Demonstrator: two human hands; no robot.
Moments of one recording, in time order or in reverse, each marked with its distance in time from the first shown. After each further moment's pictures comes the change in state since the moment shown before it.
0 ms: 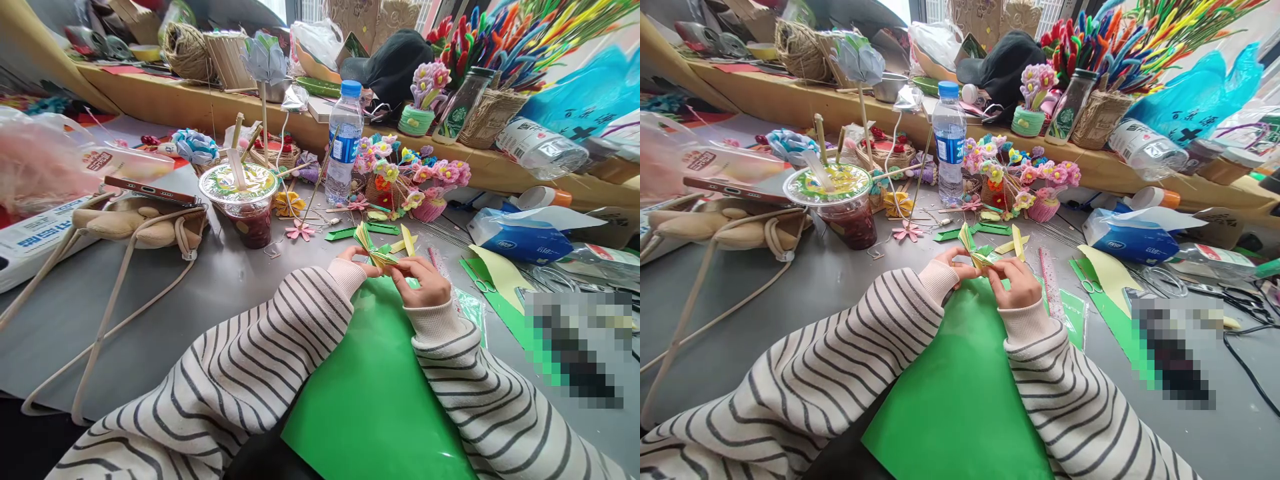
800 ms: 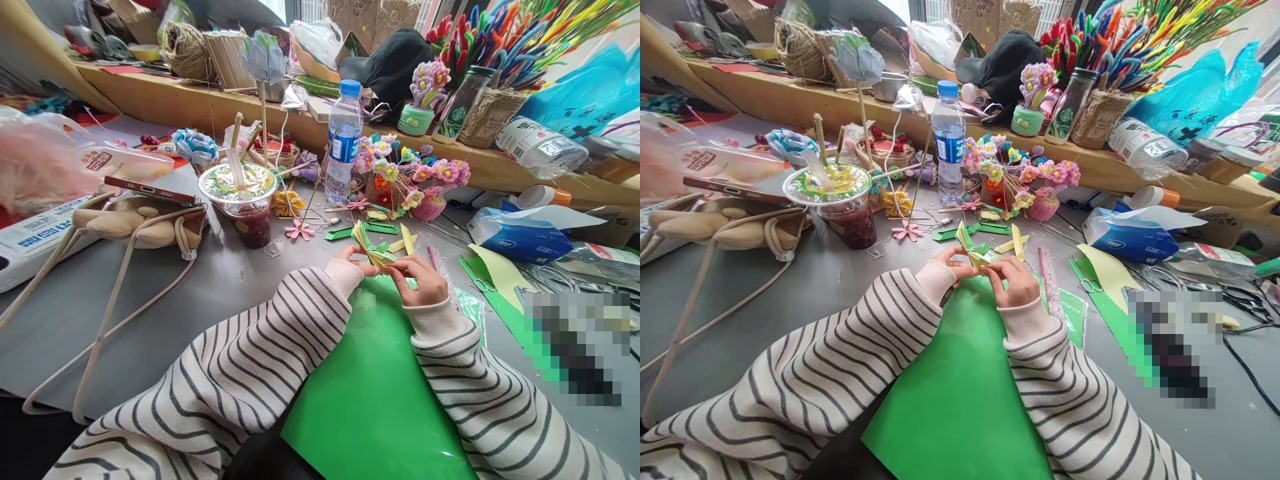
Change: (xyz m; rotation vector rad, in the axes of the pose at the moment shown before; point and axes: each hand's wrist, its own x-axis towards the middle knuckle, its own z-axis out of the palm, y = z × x) left_hand -0.003 -0.002 -0.002 -0.114 -0.022 0.003; right_hand 0.000 0.003 -0.001 0.024 -0.082 -0.015
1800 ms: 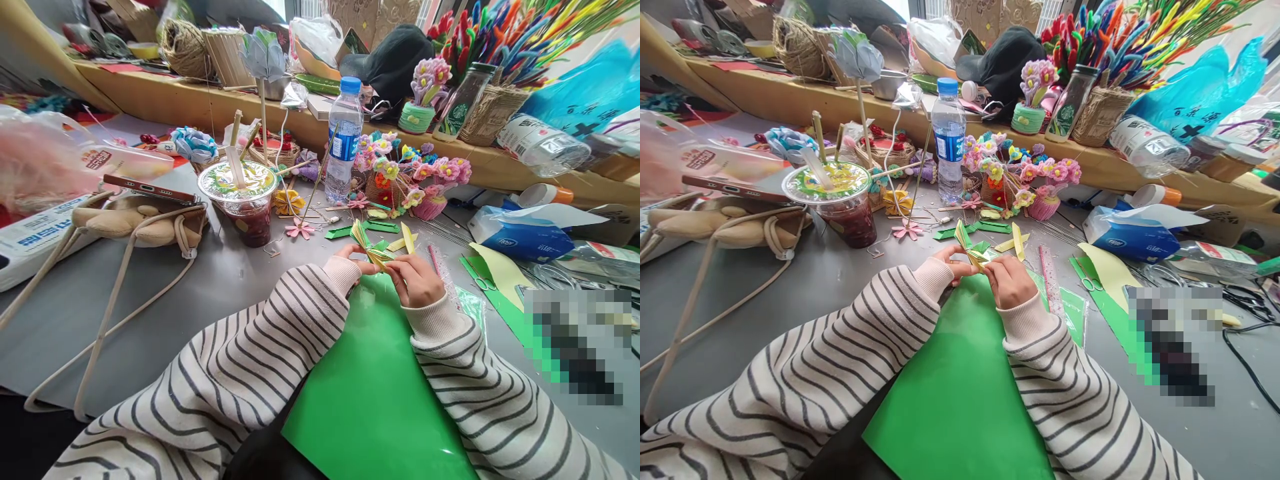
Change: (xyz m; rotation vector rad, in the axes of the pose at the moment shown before) left_hand 0.023 -0.018 -0.010 -0.008 -0.144 0.052; right_hand 0.000 0.005 0.003 -0.256 0.018 -0.280
